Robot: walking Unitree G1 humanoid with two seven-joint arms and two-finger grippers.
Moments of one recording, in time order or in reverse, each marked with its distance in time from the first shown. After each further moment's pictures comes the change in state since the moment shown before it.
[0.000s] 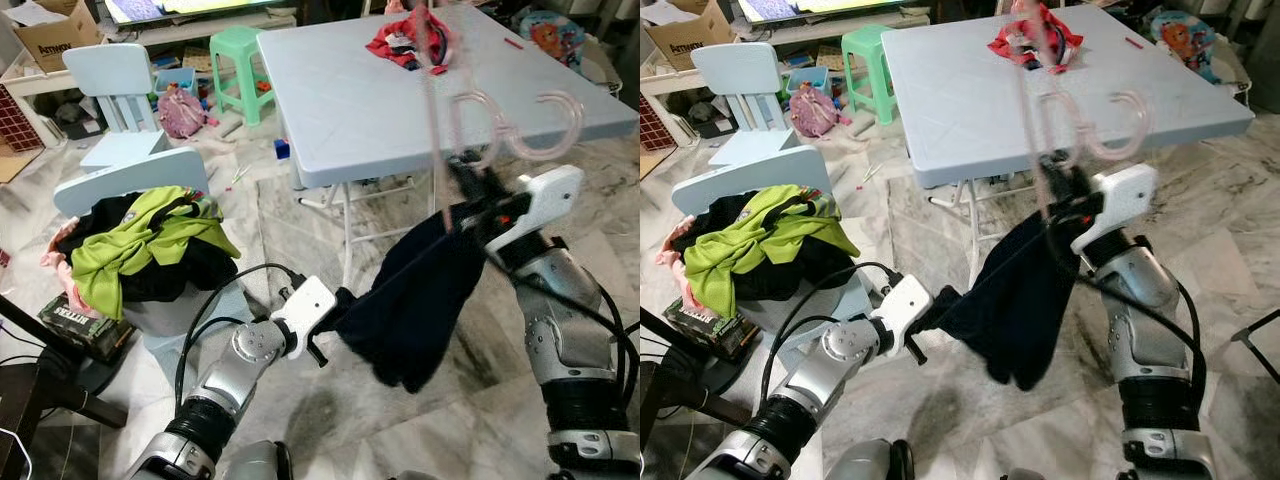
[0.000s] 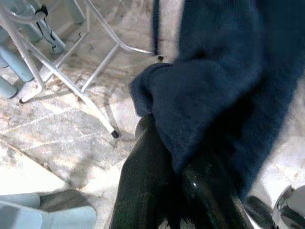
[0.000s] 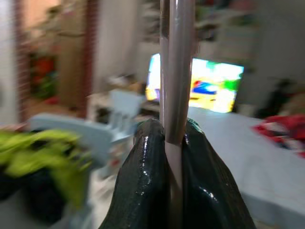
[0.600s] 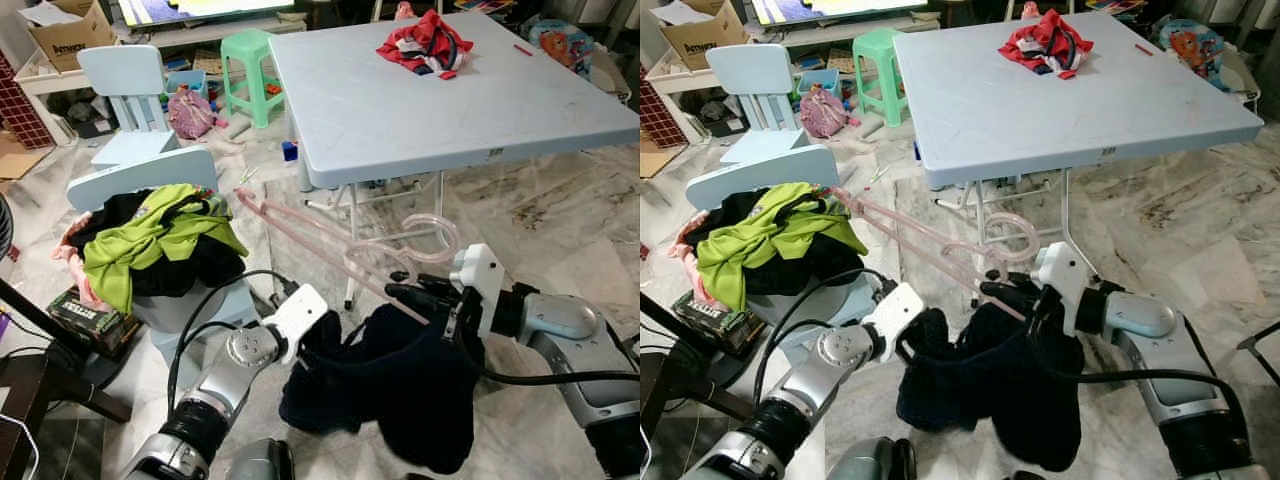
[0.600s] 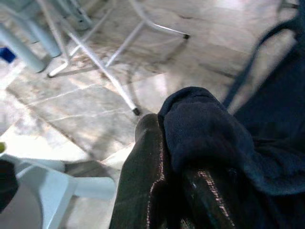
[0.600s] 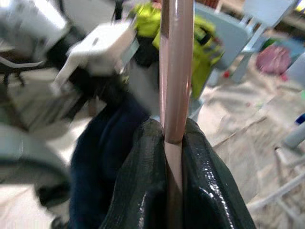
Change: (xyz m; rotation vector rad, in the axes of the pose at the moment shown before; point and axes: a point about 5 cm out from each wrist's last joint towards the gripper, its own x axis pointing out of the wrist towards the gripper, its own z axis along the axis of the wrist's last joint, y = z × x) left arm -0.004 0.009 -0.016 0.008 0.068 0.110; right arm -0.053 0.033 -0.038 0.015 0.450 0.555
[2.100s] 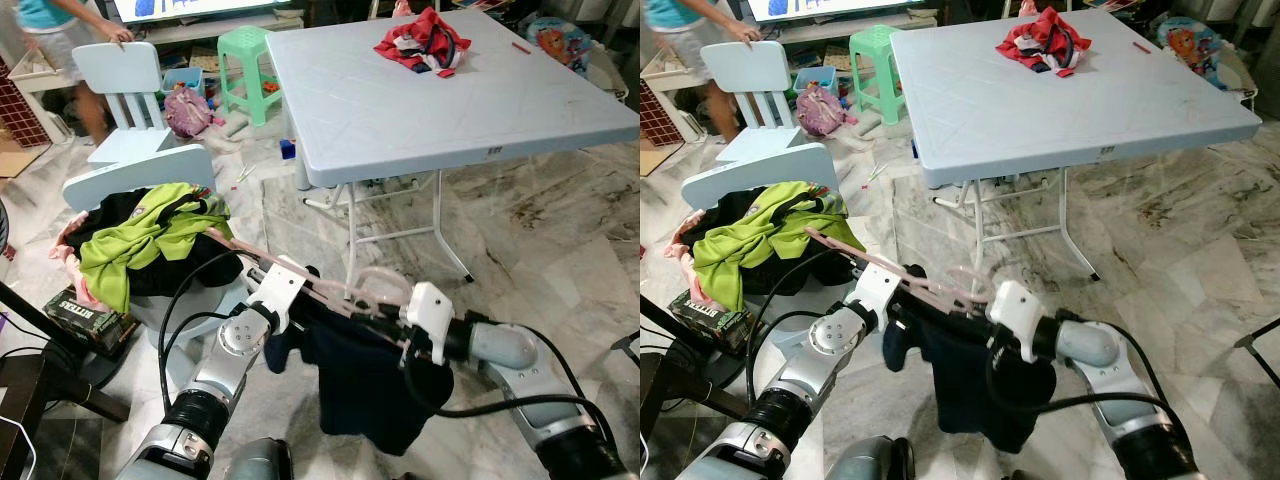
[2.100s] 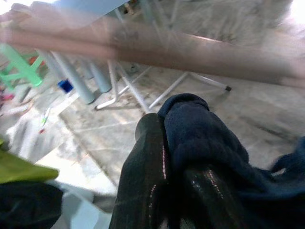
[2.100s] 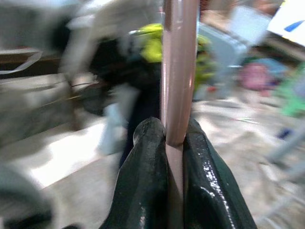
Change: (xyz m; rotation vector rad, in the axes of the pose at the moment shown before) left arm 0.002 0.017 0.024 -0.027 -0.202 0.180; right arm 0.048 0.006 -0.006 -0.069 -0.101 -0.164
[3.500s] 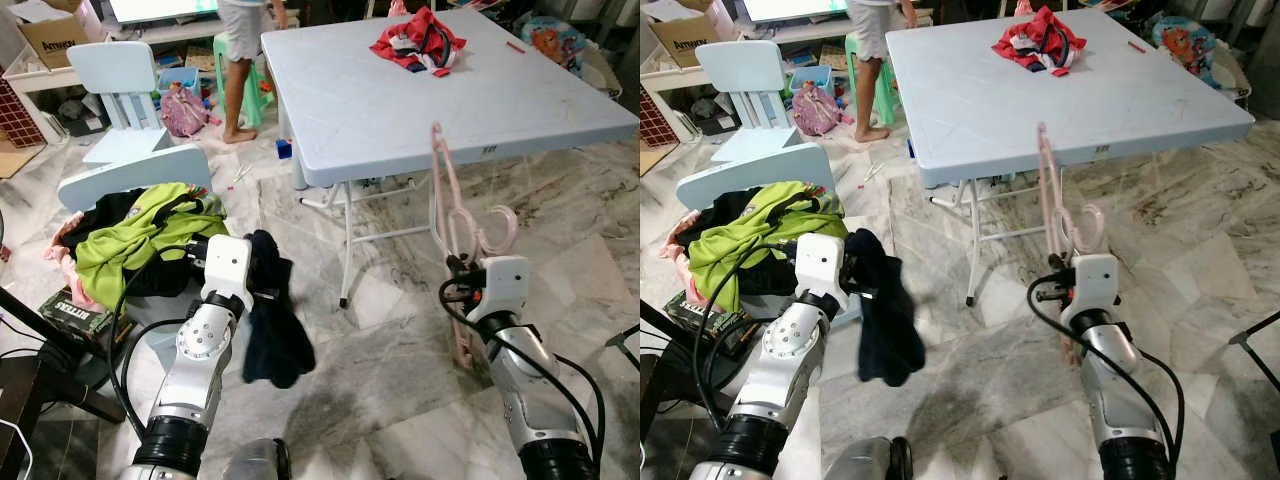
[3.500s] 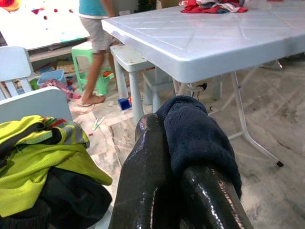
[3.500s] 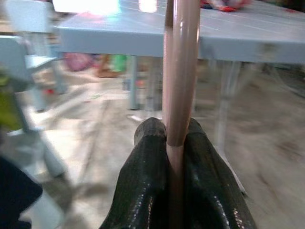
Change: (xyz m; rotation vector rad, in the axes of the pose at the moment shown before) left arm -0.040 0.052 0.021 -0.224 -0.163 0.397; right arm -0.032 -0.017 -0.035 0.312 0.047 -0.763
